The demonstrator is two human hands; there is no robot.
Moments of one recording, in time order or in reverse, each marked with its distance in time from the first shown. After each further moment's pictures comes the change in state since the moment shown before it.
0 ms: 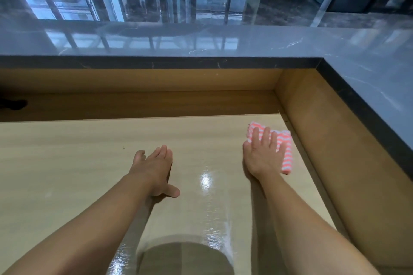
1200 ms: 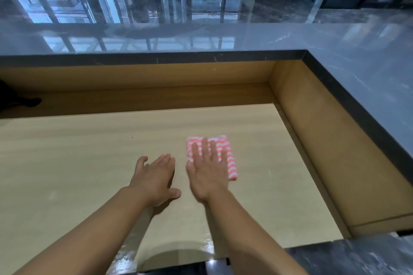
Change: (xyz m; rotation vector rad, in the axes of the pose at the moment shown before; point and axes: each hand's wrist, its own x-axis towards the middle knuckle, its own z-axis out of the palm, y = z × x) left_hand -0.068 0.005 0.023 -0.046 0.116 0.087; right_hand -0.115 -0.093 0.040 -0.001 -0.089 -0.374
